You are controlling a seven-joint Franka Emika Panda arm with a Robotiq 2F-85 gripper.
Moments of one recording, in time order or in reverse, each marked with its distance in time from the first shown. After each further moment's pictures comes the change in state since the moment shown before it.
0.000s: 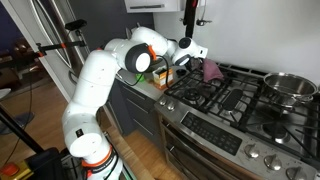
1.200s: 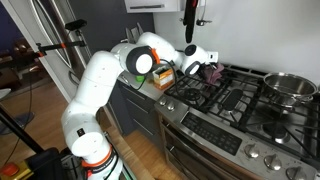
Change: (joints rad) arm 0.046 0.054 -0.226 -0.016 -0.170 0.120 -0.034
